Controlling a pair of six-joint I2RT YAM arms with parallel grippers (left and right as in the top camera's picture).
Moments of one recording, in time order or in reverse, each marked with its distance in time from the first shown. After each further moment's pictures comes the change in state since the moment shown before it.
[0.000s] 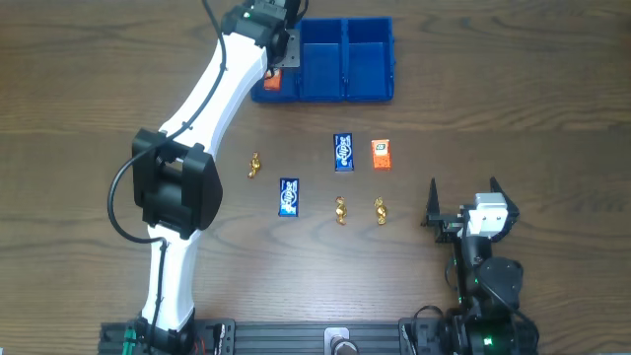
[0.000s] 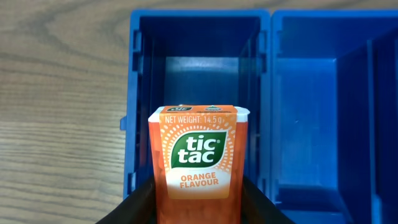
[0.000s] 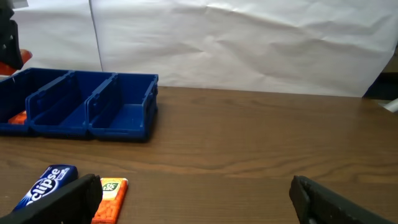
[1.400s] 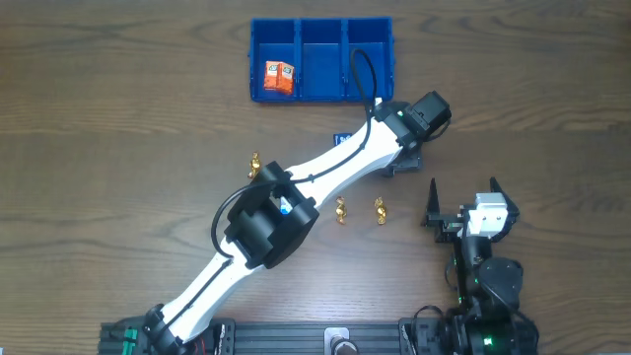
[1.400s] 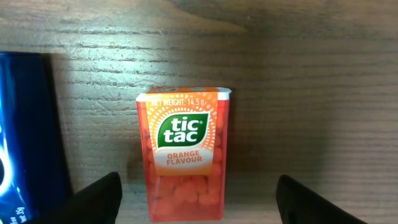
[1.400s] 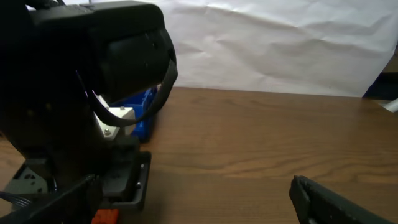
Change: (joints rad) left arm -0.512 0.199 0.008 -0.101 0.106 -0.582; right arm 0.000 0.000 0.000 0.000 0.000 0.000
